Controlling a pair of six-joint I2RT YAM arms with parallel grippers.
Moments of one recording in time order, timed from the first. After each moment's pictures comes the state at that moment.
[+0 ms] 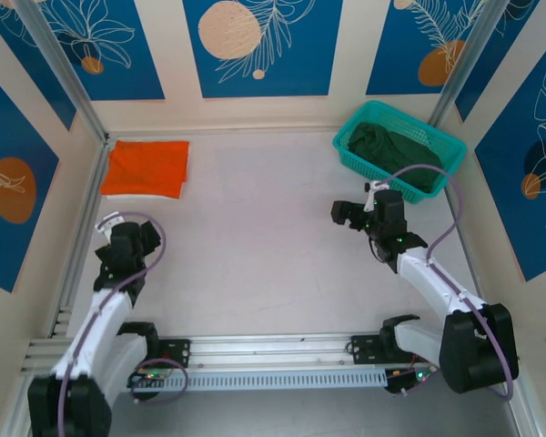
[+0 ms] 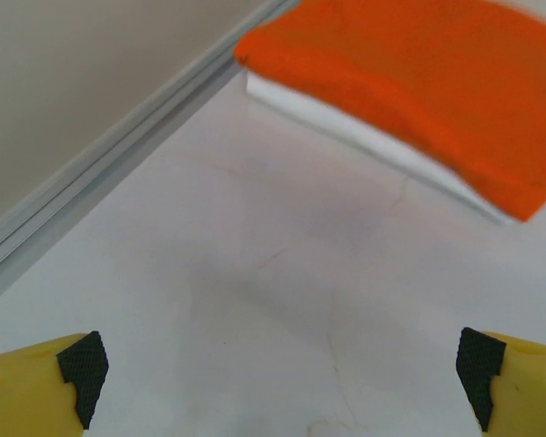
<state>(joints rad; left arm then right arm) 0.00 0.86 0.42 -0.19 -0.42 -0.38 0.17 1.11 0.59 -0.05 -0.06 0.31</state>
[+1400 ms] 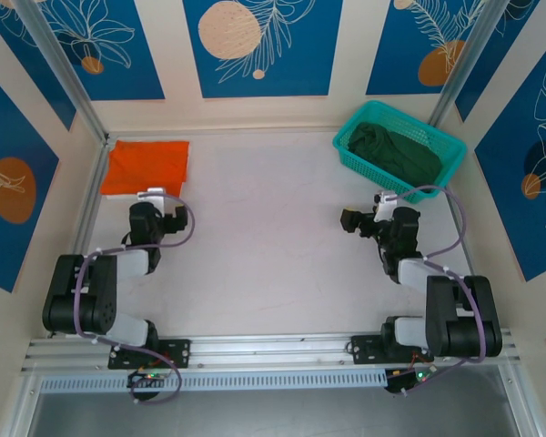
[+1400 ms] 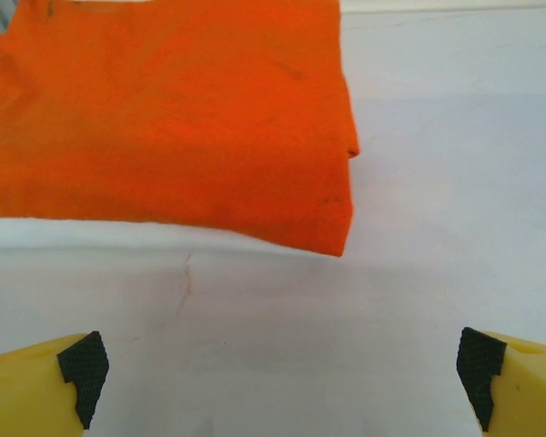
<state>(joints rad) -0.03 1.47 0.44 0.60 -0.06 0.00 -0.03 1.28 0.32 0.57 -0.34 0.17</state>
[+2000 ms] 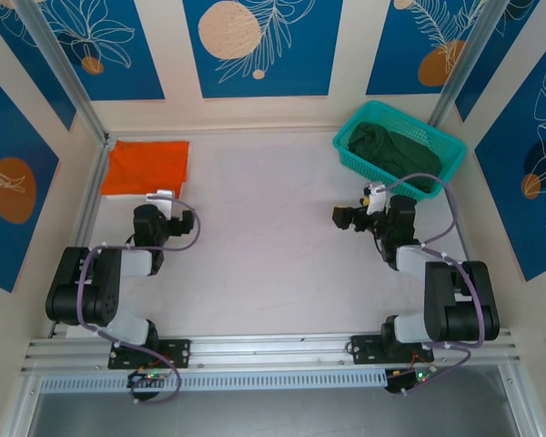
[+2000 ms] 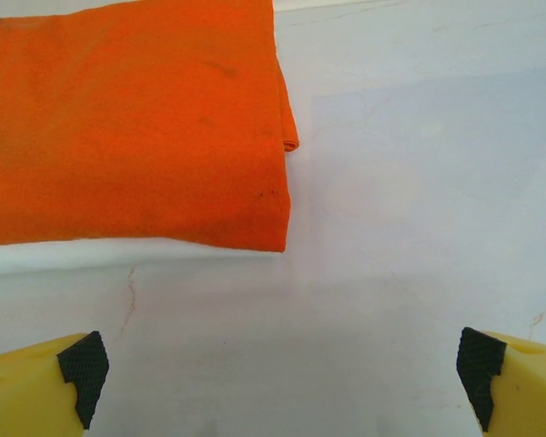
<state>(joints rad) -0.06 1.53 0.42 0.67 0.00 0.06 -0.03 1.37 0.45 0.49 -0.50 0.08</state>
